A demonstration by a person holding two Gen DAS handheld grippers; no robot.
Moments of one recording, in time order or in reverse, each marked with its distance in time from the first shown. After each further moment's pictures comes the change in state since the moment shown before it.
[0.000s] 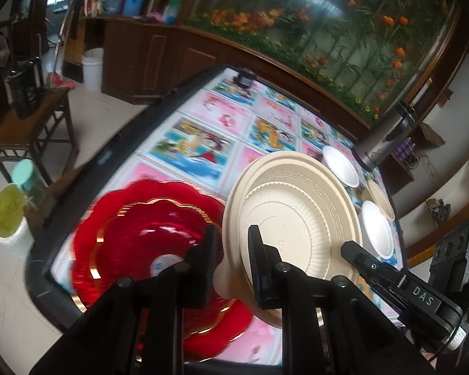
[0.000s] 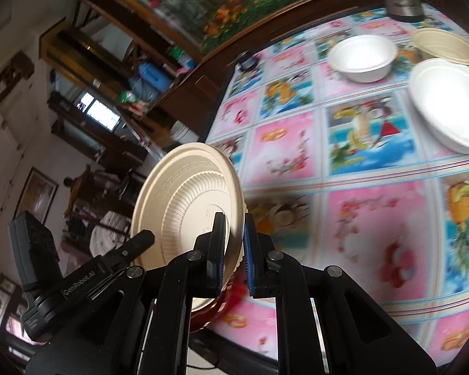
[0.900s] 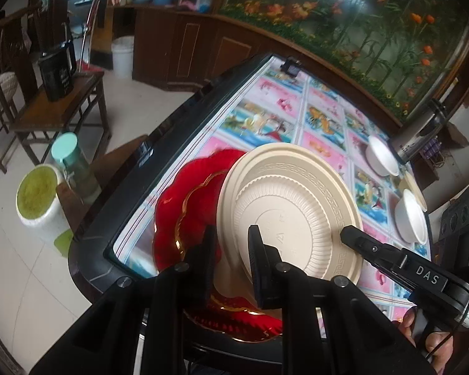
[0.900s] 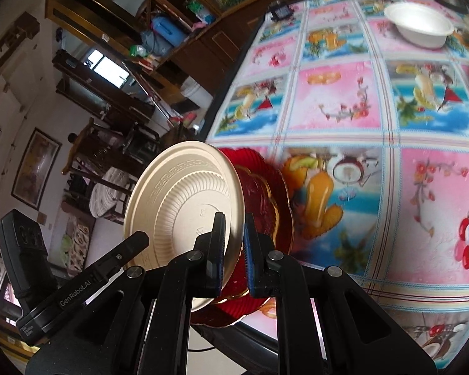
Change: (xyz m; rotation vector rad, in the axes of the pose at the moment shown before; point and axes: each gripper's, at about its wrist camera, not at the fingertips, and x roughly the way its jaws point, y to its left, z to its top) left arm 0.001 0.070 -0.026 -0.045 0.065 0.114; right arm 0.073 0.030 -0.036 -0.068 0.192 0.004
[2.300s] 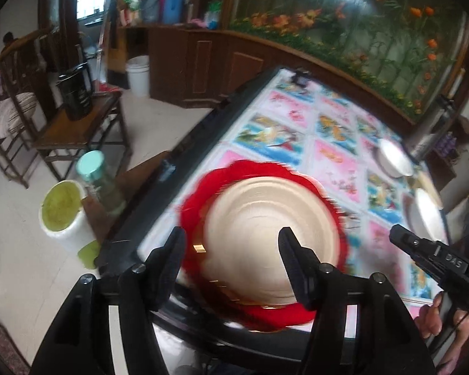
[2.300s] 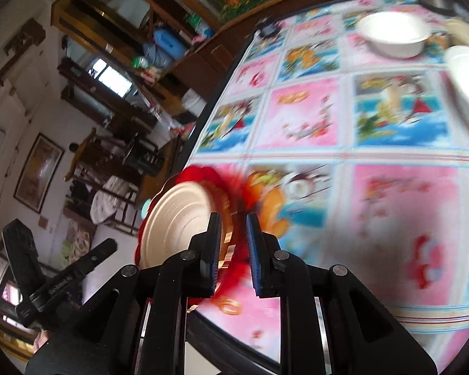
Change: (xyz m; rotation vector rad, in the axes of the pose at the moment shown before) left arm -0.029 -0.020 -0.006 0.060 -0.087 0.089; right arm -0.058 -0.057 0.008 0.001 -0.117 0.007
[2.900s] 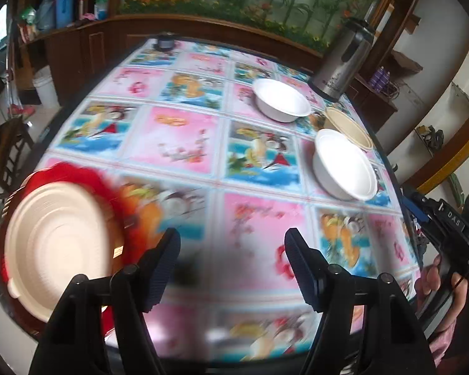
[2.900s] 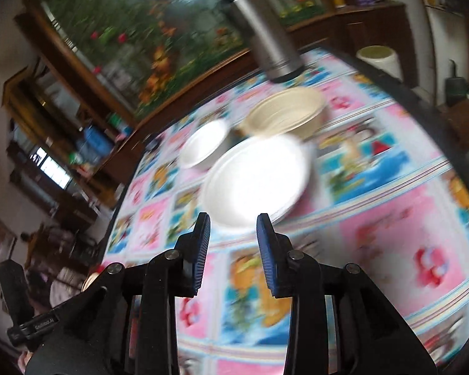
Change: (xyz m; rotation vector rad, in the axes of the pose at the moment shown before) left arm 0.053 -0.197 -0.008 0.245 0.163 -0.254; right arm -0.193 -0.169 0.031 0.200 -0.369 -0.296
